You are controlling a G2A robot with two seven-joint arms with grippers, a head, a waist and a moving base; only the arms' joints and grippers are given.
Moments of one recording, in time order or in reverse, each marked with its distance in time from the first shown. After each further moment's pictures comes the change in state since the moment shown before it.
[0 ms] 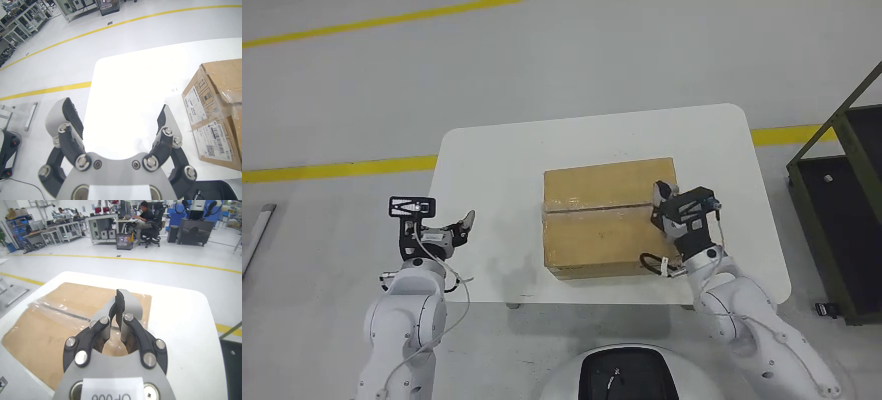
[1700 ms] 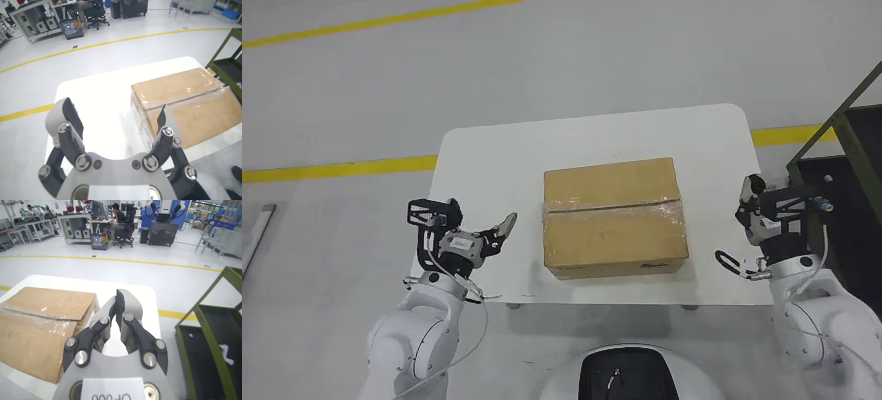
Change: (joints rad) left arm 0.097 -0.019 0.023 -0.216 -0.260 -0.122 0.075; right arm -0.287 0.015 0.385 -0.285 -0.068 0.005 0.148
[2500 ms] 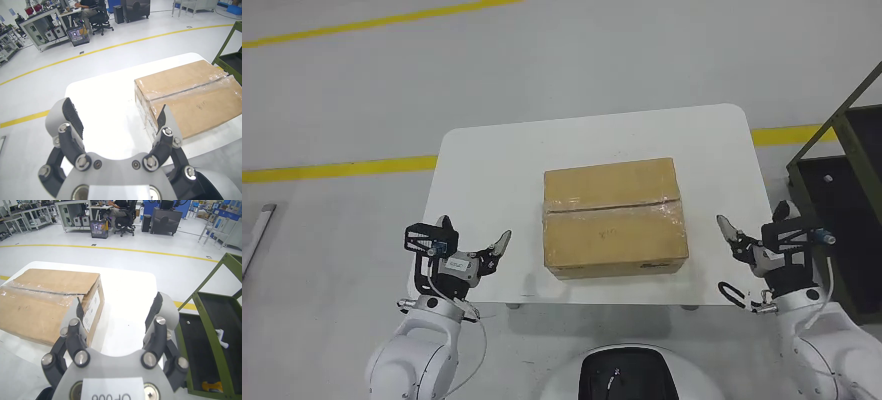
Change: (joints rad) left arm 0.141 0.005 -0.031 -0.048 0.150 -0.009 0.111; right arm -0.150 0.001 0.023 -0.068 0.007 -0.023 -0.014
